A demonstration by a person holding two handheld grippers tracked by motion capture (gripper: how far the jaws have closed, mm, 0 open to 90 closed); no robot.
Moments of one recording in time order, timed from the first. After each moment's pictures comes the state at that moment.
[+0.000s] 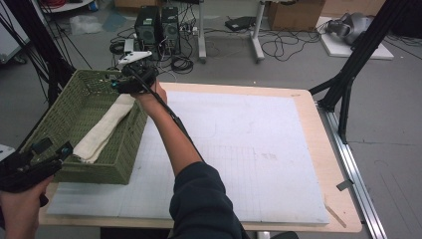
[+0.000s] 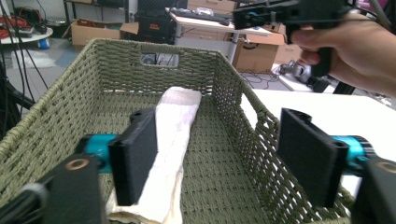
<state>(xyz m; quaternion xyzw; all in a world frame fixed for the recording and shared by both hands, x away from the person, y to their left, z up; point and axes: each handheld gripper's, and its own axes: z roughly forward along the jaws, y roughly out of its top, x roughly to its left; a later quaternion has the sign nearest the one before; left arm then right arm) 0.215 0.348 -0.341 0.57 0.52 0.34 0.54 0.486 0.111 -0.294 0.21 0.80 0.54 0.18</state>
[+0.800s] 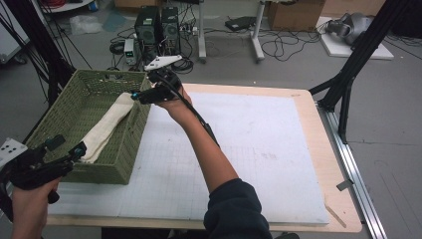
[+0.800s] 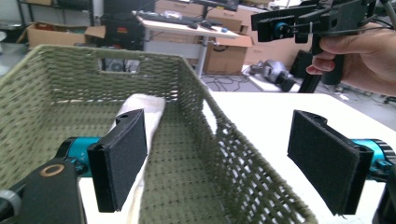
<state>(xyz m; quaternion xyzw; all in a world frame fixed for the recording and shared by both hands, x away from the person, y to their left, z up) 0.222 0.326 -0.337 0.59 0.47 0.31 0.57 0.456 0.037 -0.283 0.19 0.81 0.54 0.15</state>
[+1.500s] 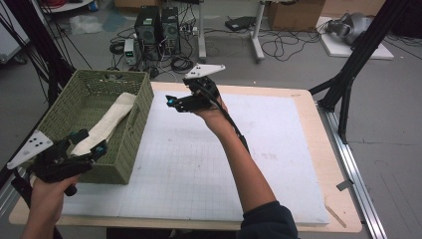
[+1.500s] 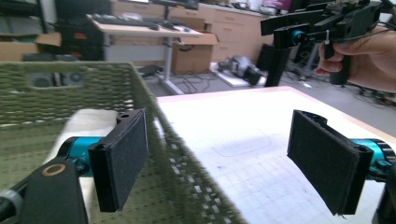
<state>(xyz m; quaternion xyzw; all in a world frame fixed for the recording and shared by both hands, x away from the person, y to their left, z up) 0.239 0.288 -0.333 0.63 0.41 0.27 0.60 0.424 -0.059 -0.282 0.22 0.80 0.53 0.17</state>
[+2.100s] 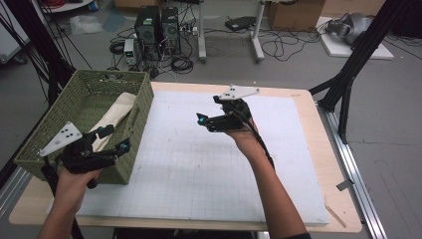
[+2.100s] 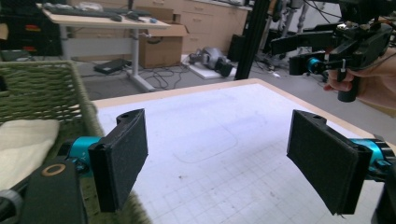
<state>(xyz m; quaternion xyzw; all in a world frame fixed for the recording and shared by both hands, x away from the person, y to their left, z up) 0.264 0.245 -0.333 0.66 0.37 0.23 0.61 0.382 -0.136 -0.307 0.25 0.80 0.52 0.19</state>
